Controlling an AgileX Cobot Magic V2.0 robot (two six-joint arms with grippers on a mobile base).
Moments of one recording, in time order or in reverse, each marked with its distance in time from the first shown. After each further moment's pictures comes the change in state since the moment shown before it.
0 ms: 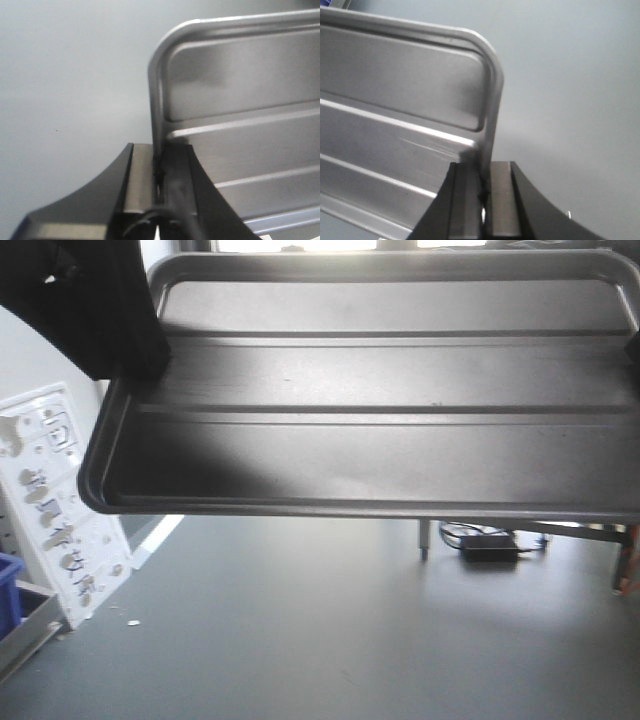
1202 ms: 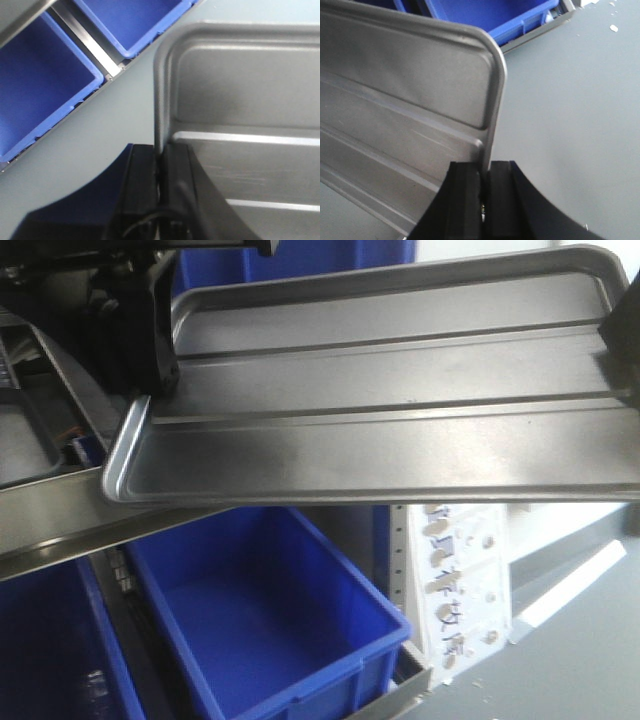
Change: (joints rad) left arm -0.006 0.086 -0.047 0.159 0.035 -0.146; right arm 0.000 0.000 0.002 0.017 -0.055 0.002
